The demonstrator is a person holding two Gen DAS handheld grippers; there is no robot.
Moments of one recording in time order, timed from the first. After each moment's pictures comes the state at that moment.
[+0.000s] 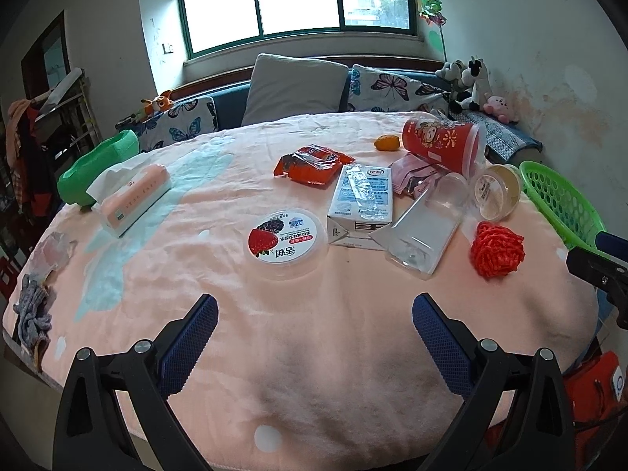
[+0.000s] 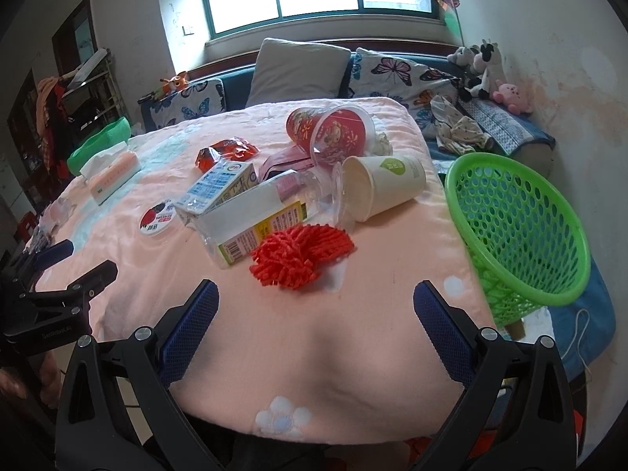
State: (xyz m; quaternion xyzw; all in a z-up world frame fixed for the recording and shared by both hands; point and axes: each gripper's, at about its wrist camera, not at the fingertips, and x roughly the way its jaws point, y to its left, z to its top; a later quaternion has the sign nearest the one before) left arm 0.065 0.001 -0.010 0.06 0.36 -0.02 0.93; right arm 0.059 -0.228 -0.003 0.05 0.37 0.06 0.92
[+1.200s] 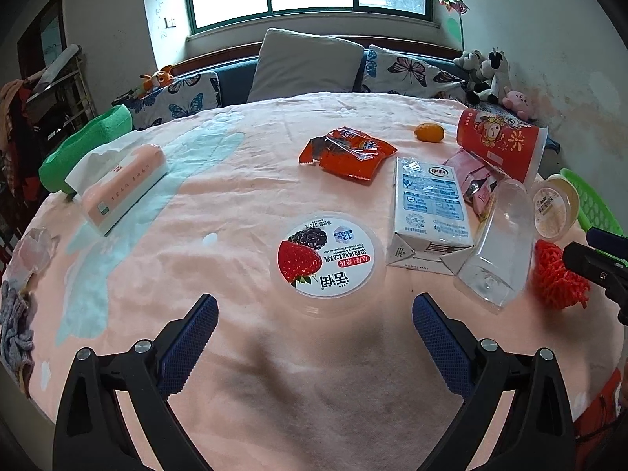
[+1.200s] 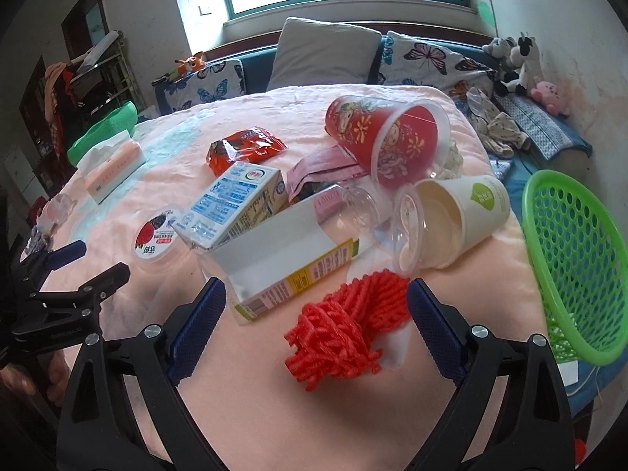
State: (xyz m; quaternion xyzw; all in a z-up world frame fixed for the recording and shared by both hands) left arm 0.146 0.045 -0.037 0.04 0.40 -0.02 0.92; right arm 0.144 -0.184 -0.019 0.05 0.40 0.11 0.91
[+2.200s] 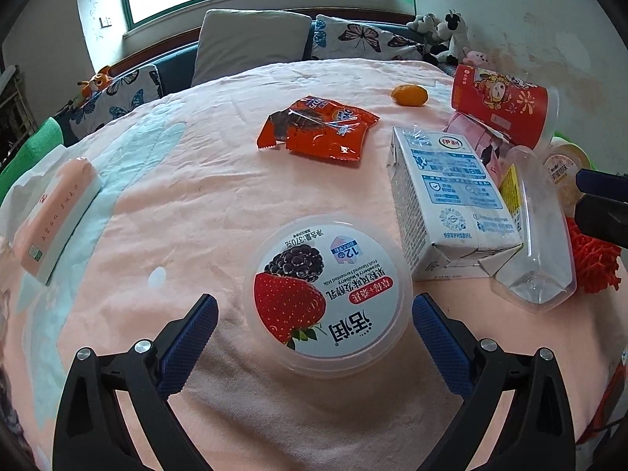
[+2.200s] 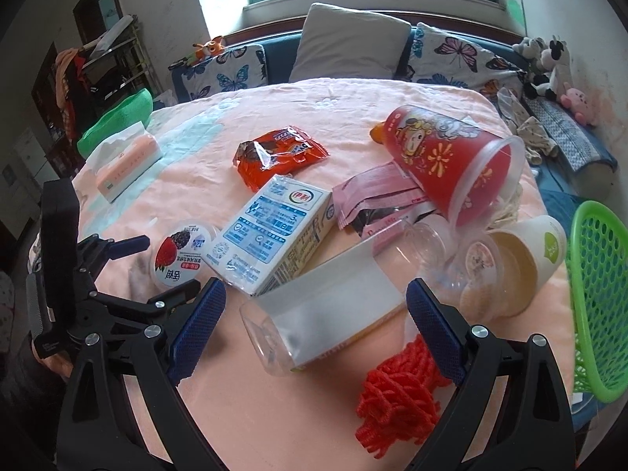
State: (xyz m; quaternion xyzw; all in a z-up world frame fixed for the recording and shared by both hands) left arm 0.211 0.051 -0.073 0.08 0.44 -0.12 0.89; right arm 0.190 -0.140 -0.013 0.03 0.42 0.15 0.89
